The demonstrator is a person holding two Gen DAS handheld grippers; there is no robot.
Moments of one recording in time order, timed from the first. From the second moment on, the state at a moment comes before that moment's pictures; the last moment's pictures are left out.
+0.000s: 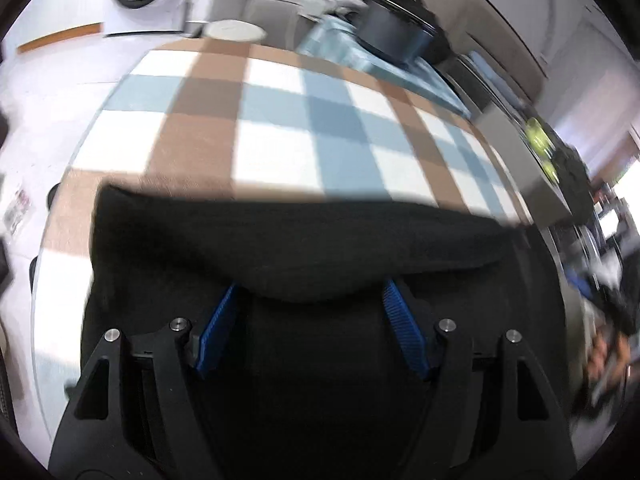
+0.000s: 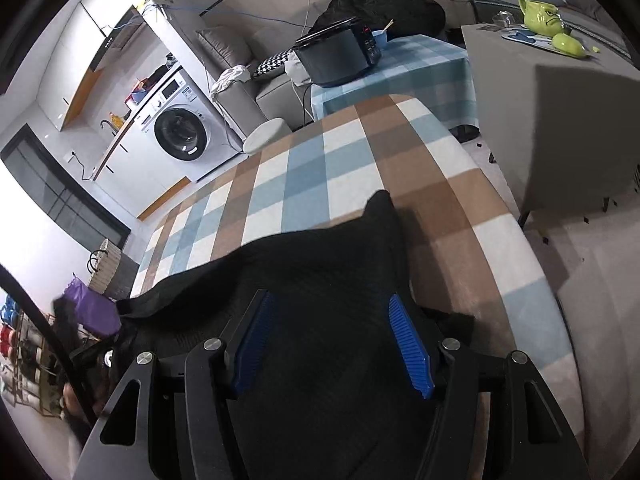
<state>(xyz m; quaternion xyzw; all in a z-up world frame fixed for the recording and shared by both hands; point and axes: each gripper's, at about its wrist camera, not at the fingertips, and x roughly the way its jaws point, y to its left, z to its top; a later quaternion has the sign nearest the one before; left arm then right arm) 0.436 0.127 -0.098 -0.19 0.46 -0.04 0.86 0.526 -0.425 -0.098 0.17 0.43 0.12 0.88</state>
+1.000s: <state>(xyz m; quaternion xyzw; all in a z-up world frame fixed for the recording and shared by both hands) 0.263 0.198 -0.038 -0.20 0.38 0.07 0.90 0.554 -0.451 -0.120 0.16 0.41 0.07 0.90</state>
